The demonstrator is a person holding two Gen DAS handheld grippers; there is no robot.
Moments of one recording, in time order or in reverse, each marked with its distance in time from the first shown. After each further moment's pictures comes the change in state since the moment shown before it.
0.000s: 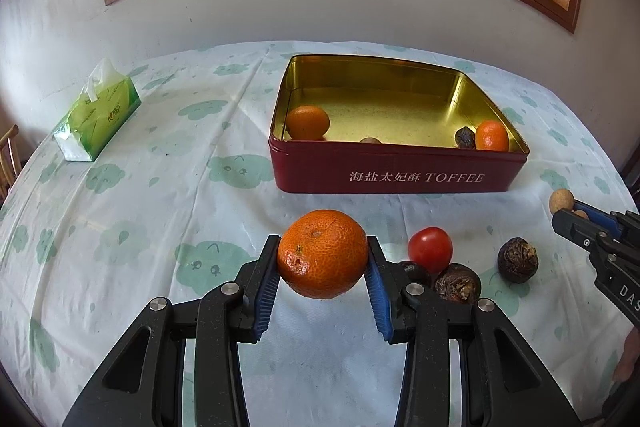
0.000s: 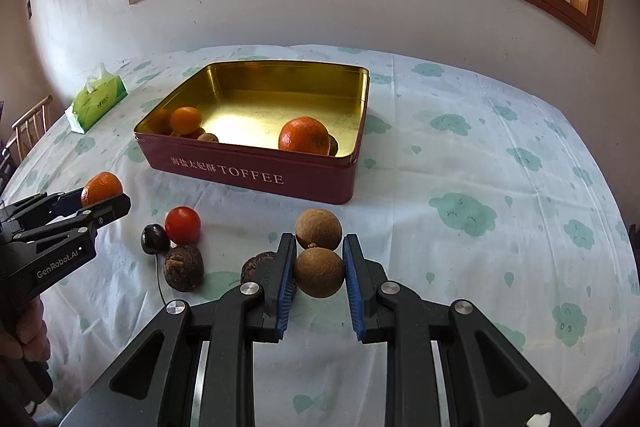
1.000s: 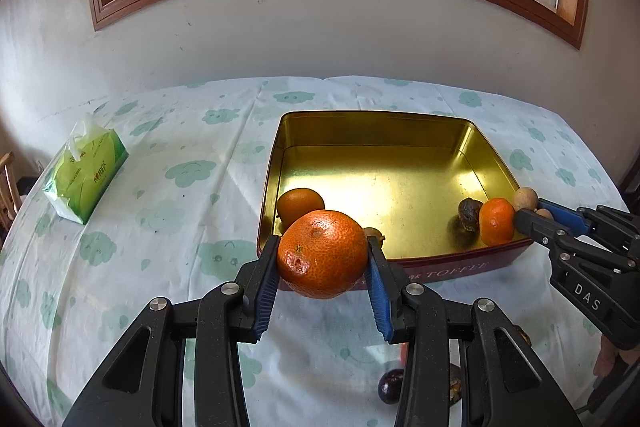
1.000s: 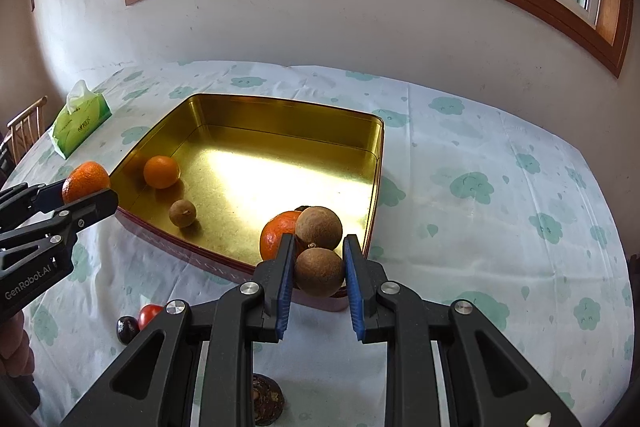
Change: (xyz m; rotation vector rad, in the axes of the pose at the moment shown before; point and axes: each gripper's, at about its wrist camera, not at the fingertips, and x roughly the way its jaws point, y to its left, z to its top) left arm 0.023 -0.005 0.067 0.017 -0.040 0.006; right arm 0.050 -0.002 0.068 -0.045 -0.010 0.000
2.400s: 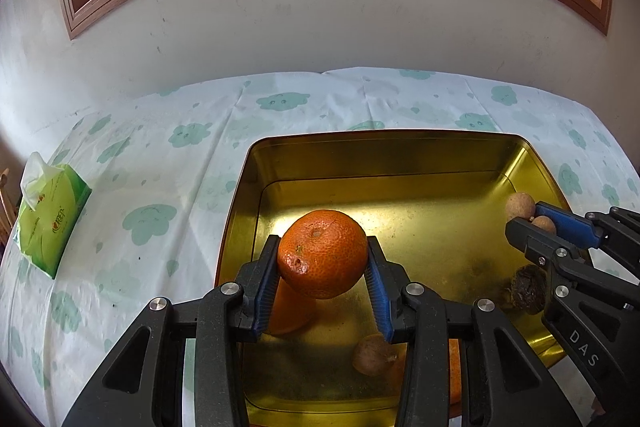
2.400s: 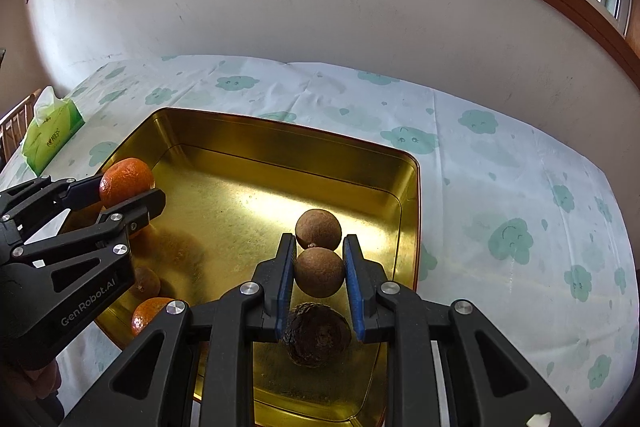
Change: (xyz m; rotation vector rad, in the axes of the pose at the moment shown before) left arm 0.092 -0.011 0.053 0.035 0.057 0.048; right arm 0.075 0.003 0.049 -0.018 0.053 0.001
